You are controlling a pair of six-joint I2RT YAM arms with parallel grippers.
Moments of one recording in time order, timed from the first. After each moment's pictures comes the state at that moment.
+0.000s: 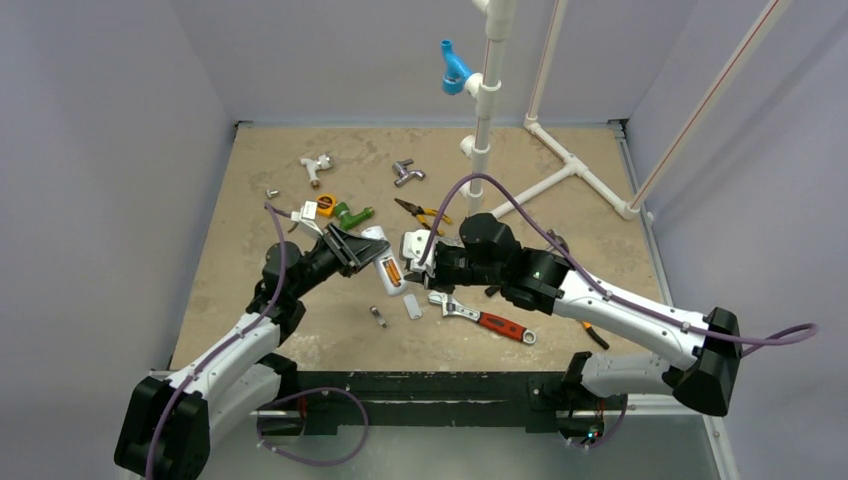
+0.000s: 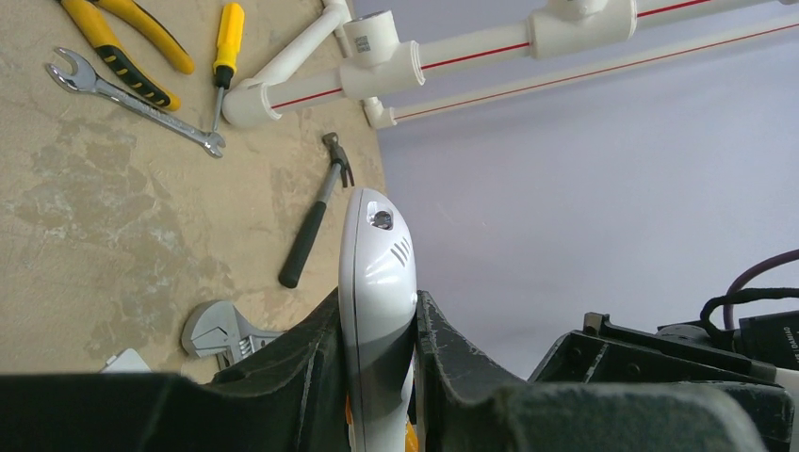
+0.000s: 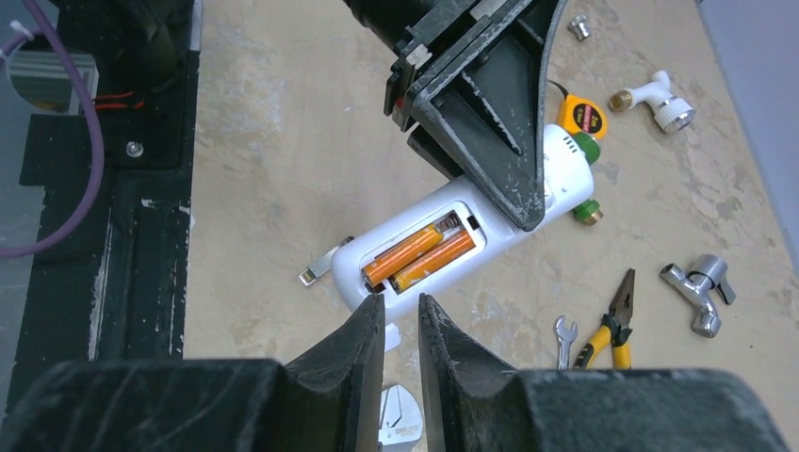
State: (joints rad) left arm -0.34 0.90 0.31 0.53 0.46 -1.23; right arm 1.01 1.19 1.04 -0.26 -0.28 -0.40
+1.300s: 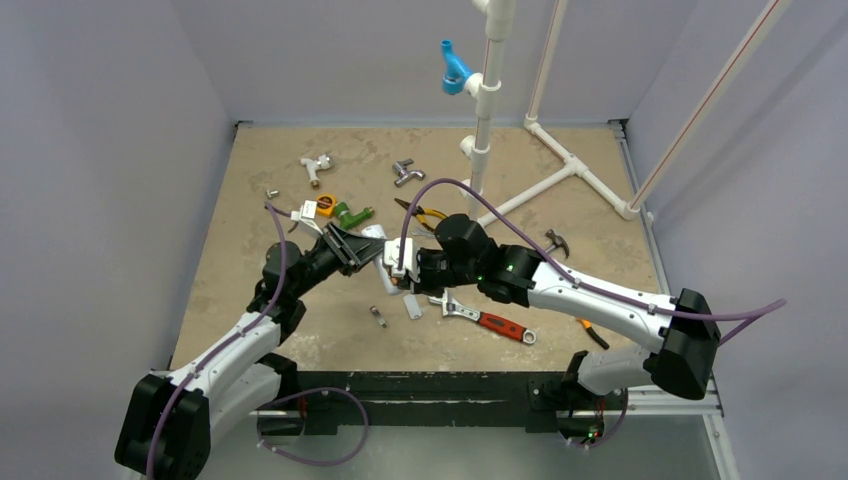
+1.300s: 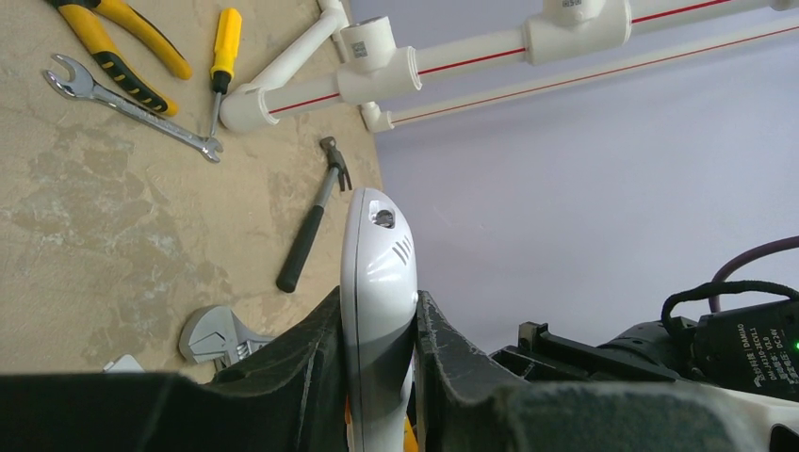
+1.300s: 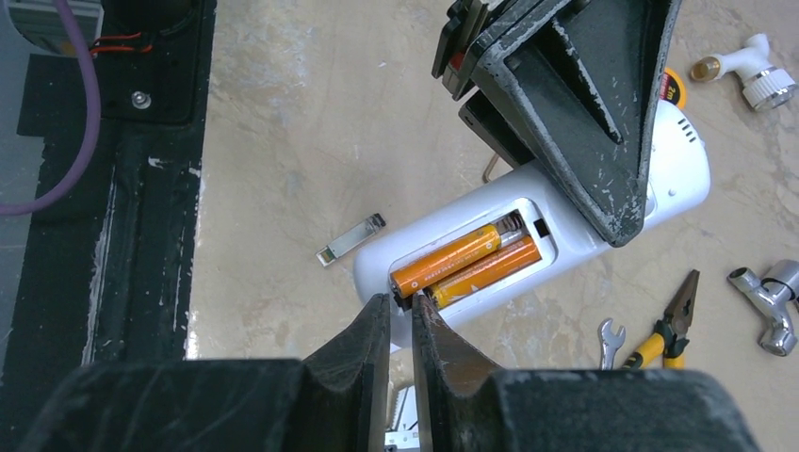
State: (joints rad) left arm -0.34 0.91 0.31 0.55 0.47 -1.24; right arm 1.01 1.33 1.07 -0.29 -0.34 -0.45
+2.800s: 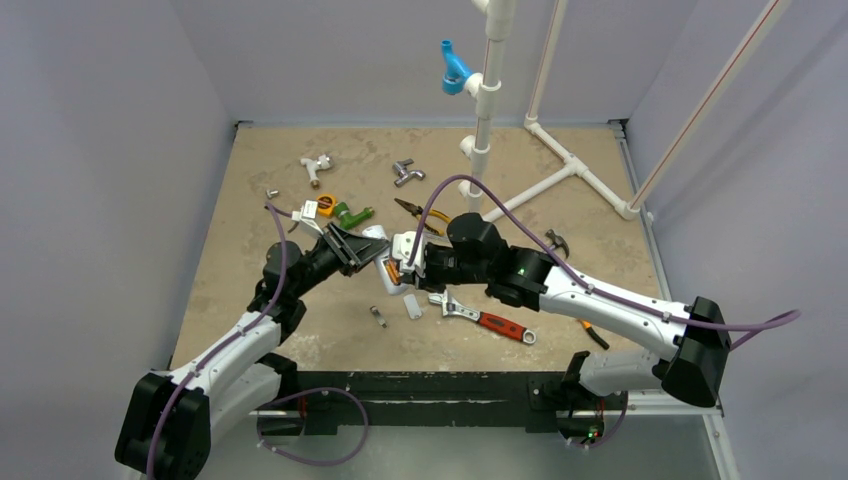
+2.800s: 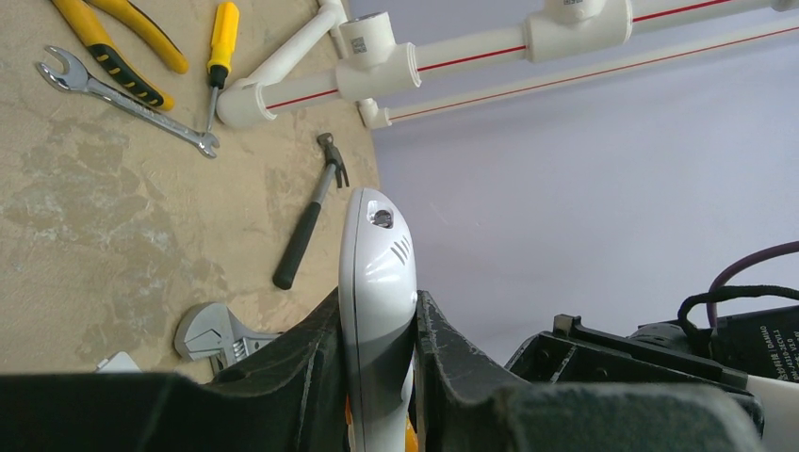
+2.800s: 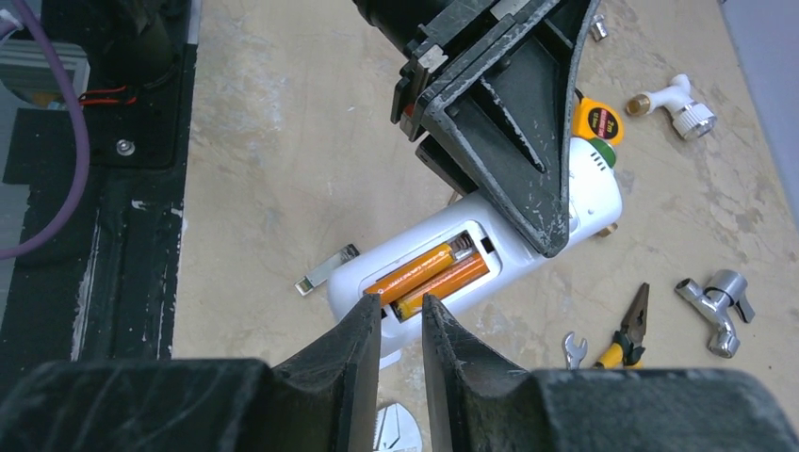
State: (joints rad) left arm -0.34 0.92 0.31 0.56 0.47 -1.25; right arm 1.01 1.27 1.04 -0.20 -0.30 -0.42
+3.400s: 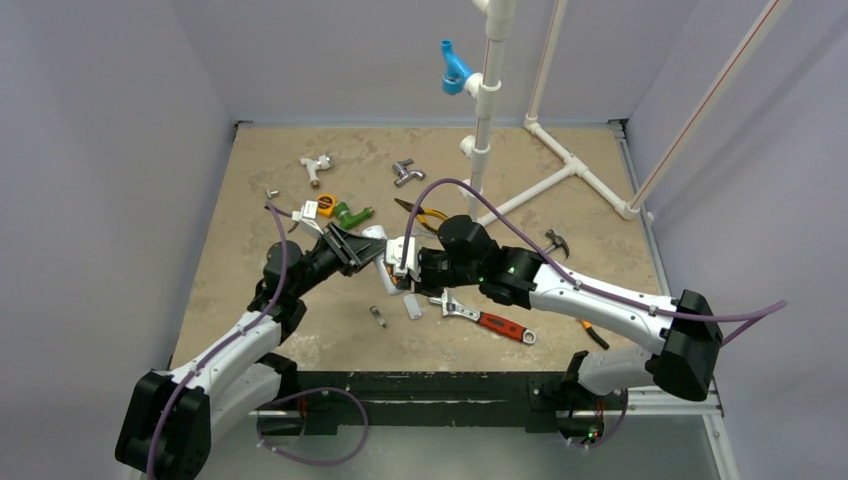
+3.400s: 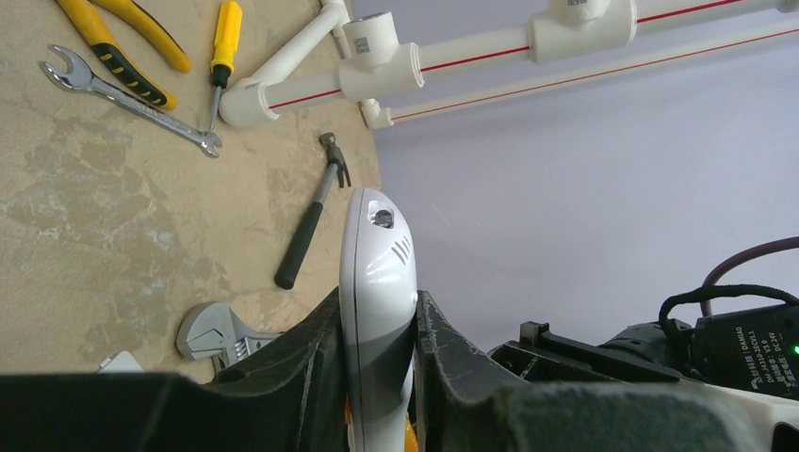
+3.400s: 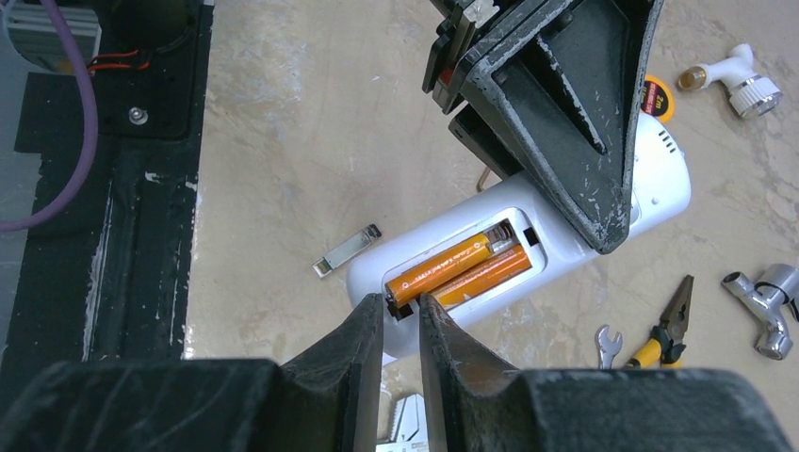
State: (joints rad) left arm -0.34 0.92 0.31 0.56 0.47 -1.25; right arm 1.01 1.32 1.04 -0.23 -0.33 -0.43
